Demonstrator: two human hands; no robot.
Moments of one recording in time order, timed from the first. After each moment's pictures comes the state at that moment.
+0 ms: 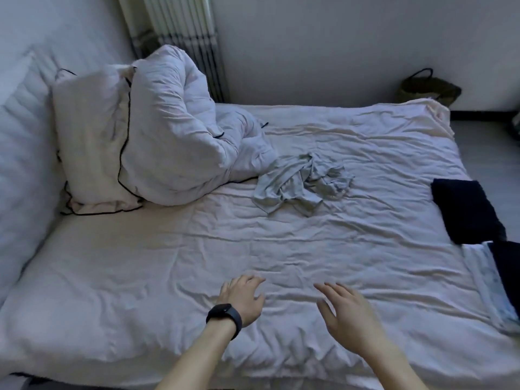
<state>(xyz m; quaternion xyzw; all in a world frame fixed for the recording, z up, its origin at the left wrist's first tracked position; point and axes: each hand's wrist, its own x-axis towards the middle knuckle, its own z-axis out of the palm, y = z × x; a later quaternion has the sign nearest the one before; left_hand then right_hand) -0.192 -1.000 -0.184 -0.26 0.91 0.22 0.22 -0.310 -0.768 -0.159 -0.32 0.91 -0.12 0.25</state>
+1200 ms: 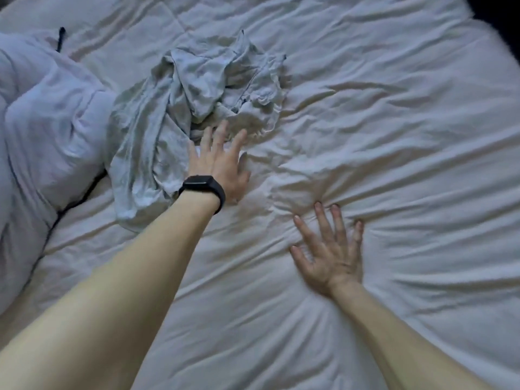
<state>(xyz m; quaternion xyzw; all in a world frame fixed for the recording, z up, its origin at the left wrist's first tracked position) -0.708 -1.057 -0.470 -0.04 0.98 -0.03 0.21 -0.563 -0.814 -0.594 -0.13 0.98 -0.12 0.06</state>
